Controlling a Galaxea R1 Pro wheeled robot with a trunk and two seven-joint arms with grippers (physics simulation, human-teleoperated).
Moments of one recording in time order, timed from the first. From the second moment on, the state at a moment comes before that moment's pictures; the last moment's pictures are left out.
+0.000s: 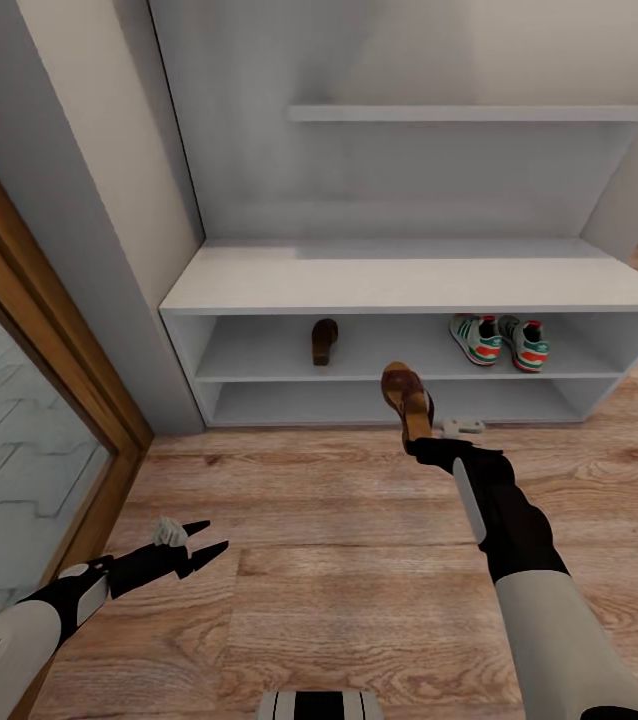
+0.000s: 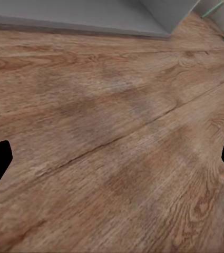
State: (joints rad) left arm -0.82 0.25 0.17 -0.06 0.02 -0.35 -1.18; right arm -0.75 0.04 -0.08 -1.11 0.01 0.72 0.00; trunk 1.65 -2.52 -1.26
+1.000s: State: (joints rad) left arm -0.82 0.22 0.16 -0.06 -0.03 -0.34 -1.18; right arm -0.74 0.05 -0.05 -1.06 0.02 0.70 0.00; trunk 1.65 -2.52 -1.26
